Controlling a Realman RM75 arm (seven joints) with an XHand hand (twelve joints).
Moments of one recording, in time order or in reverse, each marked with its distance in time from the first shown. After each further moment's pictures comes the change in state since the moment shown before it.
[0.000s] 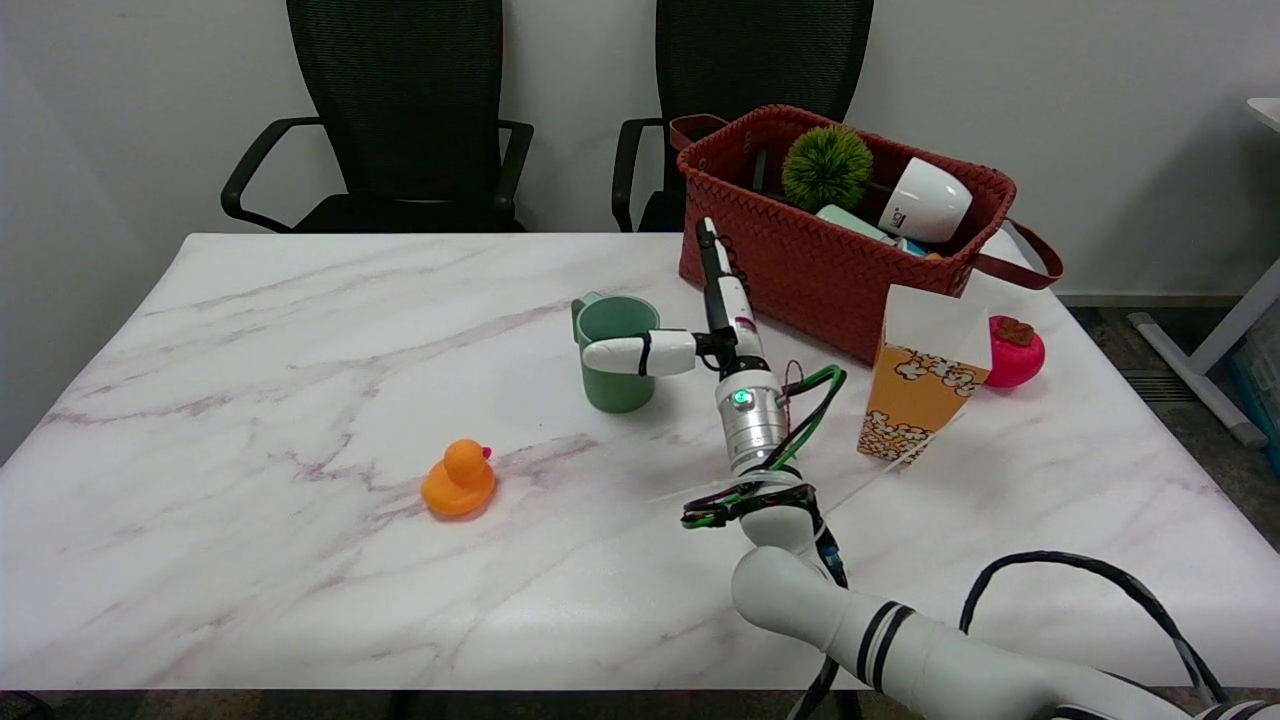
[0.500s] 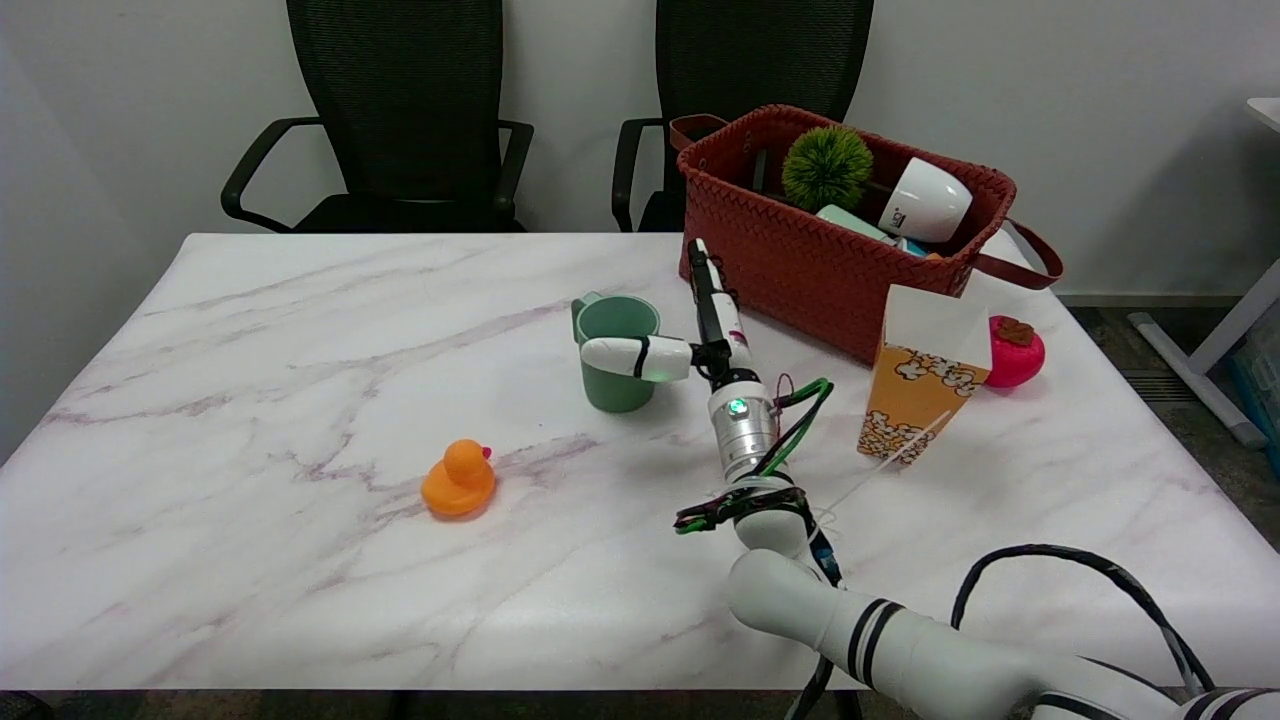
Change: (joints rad) arm 0.033 -0.015 -0.026 -0.103 0.007 -0.017 0.142
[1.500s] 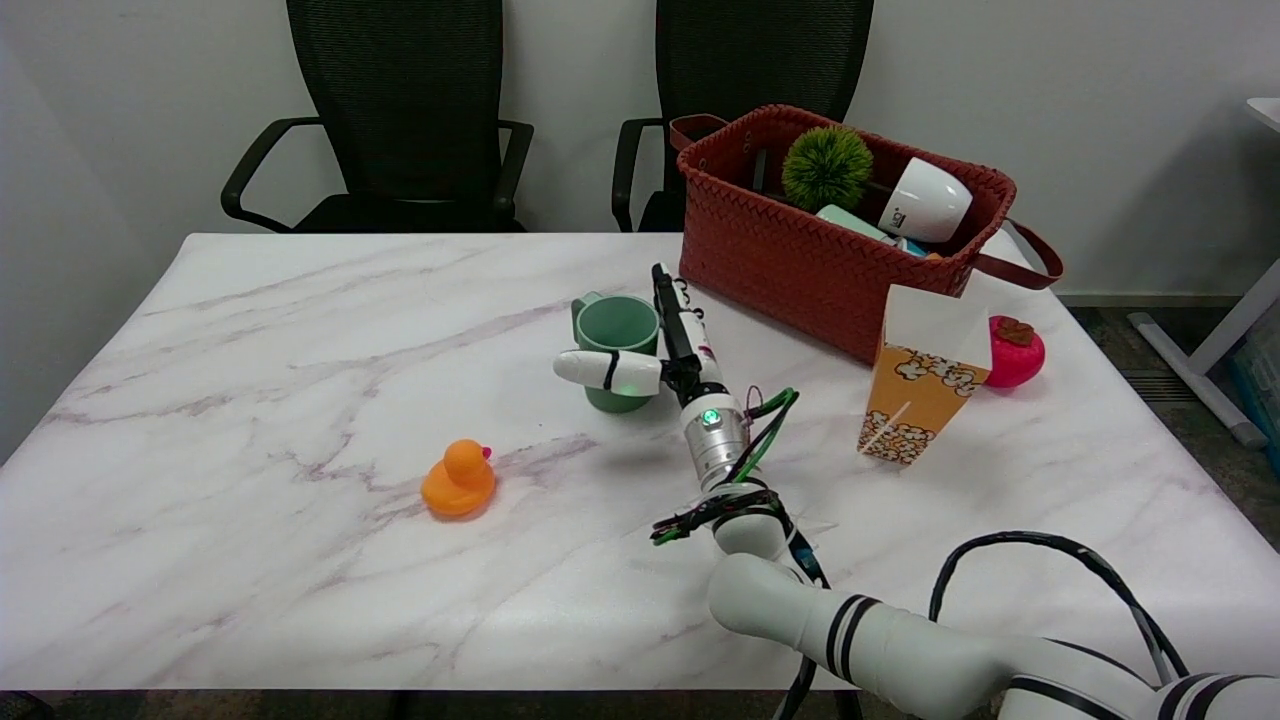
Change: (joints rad) arm 0.052 -0.039 -0.054 -0.118 -0.004 -0.049 0.121
